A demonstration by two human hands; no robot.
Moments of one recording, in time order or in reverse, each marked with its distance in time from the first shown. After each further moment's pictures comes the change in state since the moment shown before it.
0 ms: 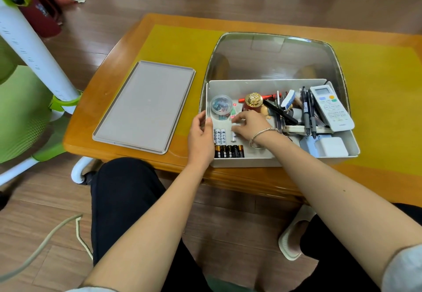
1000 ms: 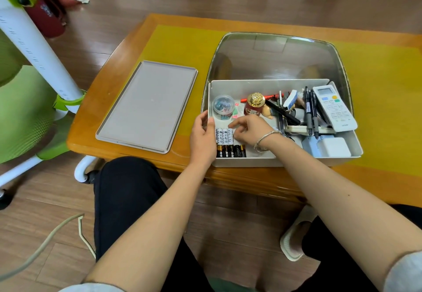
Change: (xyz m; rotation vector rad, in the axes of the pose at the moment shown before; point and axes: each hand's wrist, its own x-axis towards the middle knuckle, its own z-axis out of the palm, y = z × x) left_hand 0.004 -0.004 0.001 0.014 -0.002 0.016; right_hand -0.015 -0.002 0.000 0.039 -0.064 -0.124
